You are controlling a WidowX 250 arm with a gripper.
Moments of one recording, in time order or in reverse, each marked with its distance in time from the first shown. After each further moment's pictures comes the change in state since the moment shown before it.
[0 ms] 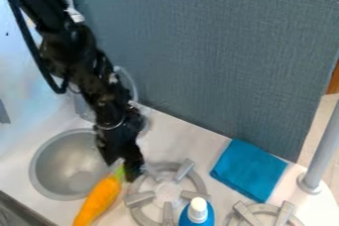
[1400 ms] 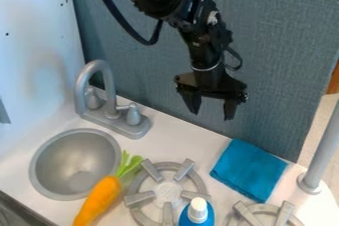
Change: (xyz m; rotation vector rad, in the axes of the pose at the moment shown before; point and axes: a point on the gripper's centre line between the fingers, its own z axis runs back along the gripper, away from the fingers) arm 0.130 -0.082 0.072 -0.030 -0.232 0.358
